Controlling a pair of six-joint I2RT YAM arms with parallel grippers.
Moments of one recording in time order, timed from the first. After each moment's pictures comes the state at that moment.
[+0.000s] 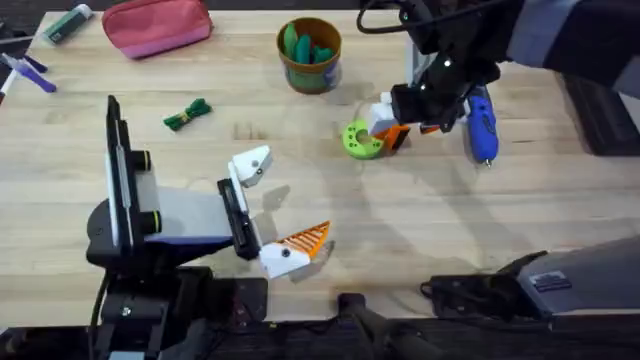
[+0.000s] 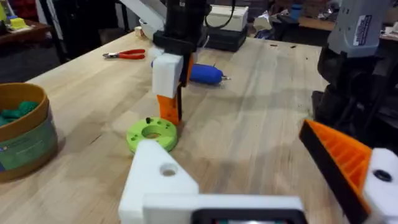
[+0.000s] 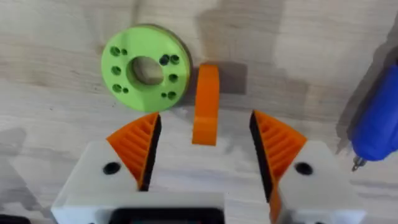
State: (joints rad) left arm -0.02 0.00 0.01 -0.12 1.18 0.08; right arm 0.42 1.65 1.26 -1.04 0.03 0.32
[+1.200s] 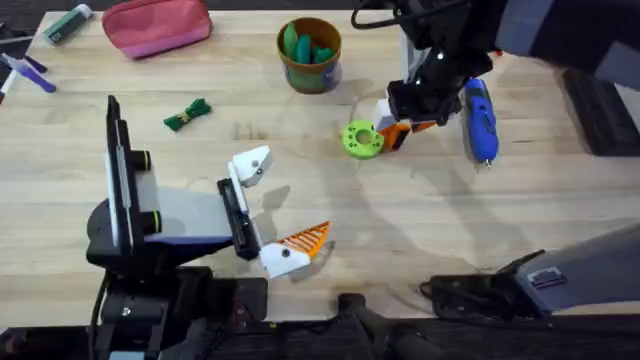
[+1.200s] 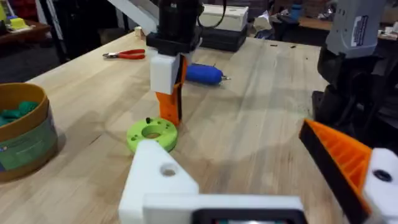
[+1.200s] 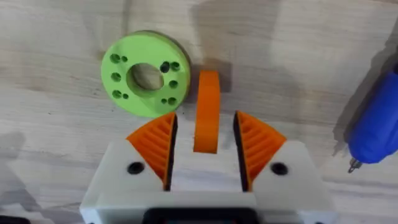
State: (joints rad) left arm -0.02 0.00 0.01 -0.12 1.18 0.08; right arm 0.42 1.70 1.32 -1.07 0.03 0.31
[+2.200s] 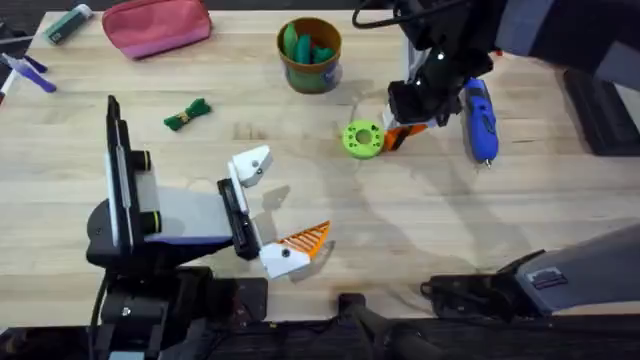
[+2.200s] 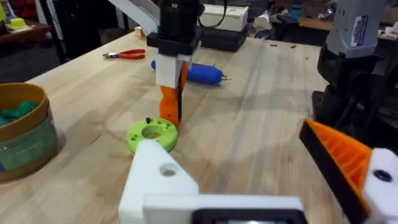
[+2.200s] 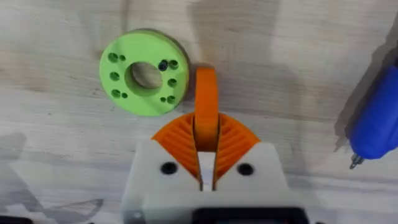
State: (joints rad) left arm -0.02 0.00 0.01 -0.12 1.18 0.08; right arm 0.42 1.70 1.32 -1.08 0.03 0.31
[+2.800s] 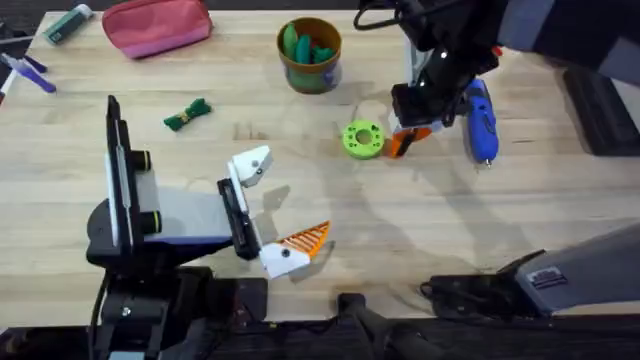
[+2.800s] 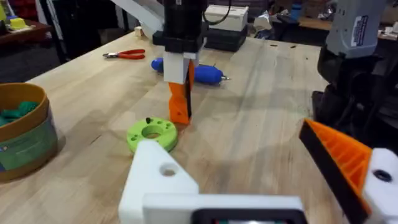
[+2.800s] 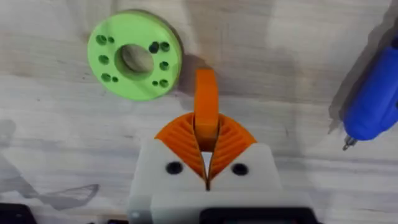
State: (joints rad) left arm -0.02 0.00 0.01 -0.12 1.18 0.08; right arm 0.42 1.70 1.34 -1.16 0.03 0.31
